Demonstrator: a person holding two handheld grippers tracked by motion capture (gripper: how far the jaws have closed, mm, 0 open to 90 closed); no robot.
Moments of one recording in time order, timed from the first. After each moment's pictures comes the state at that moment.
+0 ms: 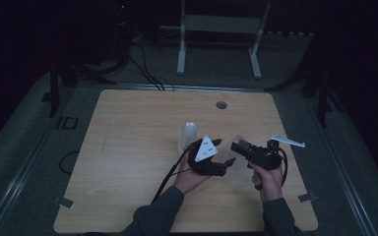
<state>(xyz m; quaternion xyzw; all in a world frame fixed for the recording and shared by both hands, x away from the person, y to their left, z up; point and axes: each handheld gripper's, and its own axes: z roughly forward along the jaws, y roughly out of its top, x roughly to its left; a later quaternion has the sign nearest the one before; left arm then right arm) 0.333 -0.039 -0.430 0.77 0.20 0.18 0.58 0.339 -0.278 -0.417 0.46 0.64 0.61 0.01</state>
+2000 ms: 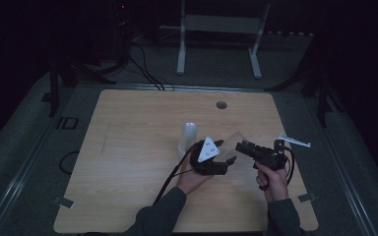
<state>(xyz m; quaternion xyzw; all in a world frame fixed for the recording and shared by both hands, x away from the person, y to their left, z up) 0.336 -0.044 -0.437 0.77 0.21 0.19 0.57 0.339 -0.294 -0.417 0.45 0.62 0.64 -0.04</state>
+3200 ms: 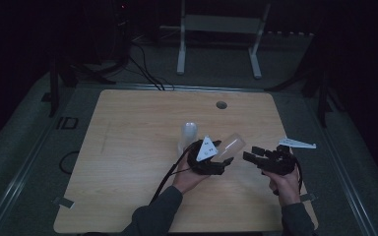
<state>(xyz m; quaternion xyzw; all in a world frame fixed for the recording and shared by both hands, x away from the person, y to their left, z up) 0.337 -0.038 -0.435 0.79 0.20 0.19 0.55 0.329 -0.312 -0.417 0.45 0.71 0.54 0.06</state>
